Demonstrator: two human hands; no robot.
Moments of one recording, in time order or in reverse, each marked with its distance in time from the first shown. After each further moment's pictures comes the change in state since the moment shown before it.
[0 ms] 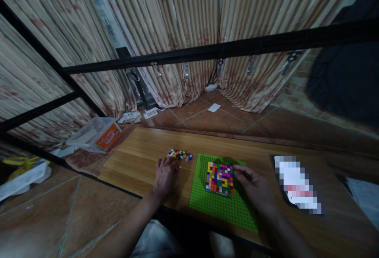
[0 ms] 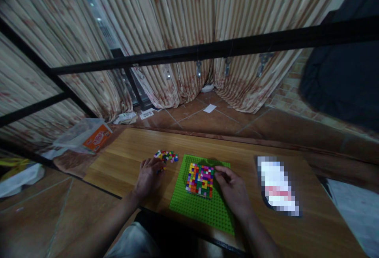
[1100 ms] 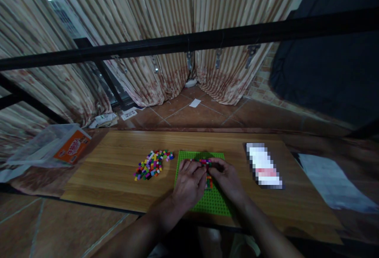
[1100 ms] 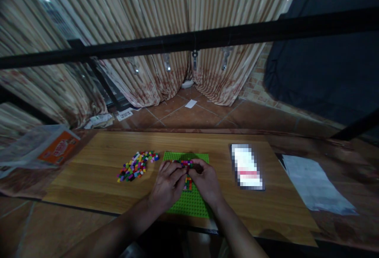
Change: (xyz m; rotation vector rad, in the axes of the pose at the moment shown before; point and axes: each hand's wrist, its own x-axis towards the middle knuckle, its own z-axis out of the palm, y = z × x) left_hand 0.014 0.127 0.010 -0.385 0.092 0.384; right_hand -0.006 -0.011 0.019 0.168 -0.069 -0.012
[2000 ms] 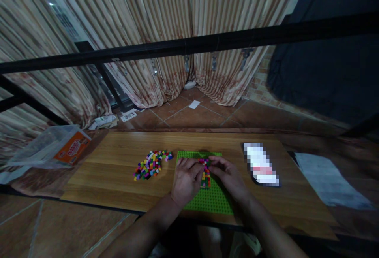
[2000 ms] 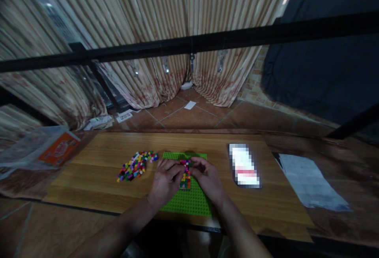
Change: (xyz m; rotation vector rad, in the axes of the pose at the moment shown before) left_hand 0.005 -0.005 0.003 0.013 0.030 -0.045; right_hand 0.001 0.000 -0.012 0.142 -0.026 -0.009
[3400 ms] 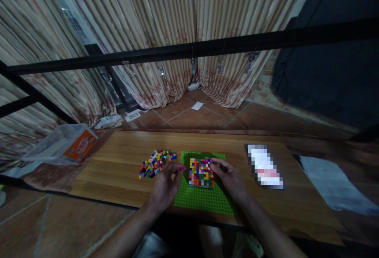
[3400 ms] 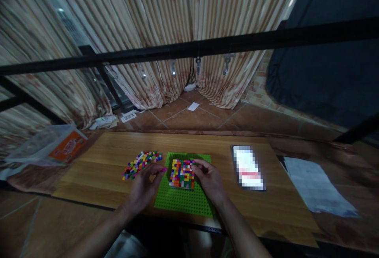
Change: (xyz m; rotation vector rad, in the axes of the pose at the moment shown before) left_hand -0.034 -0.040 -0.041 -0.279 0.026 -0.352; right_hand -0.003 0.003 0.008 0.018 0.045 0.068
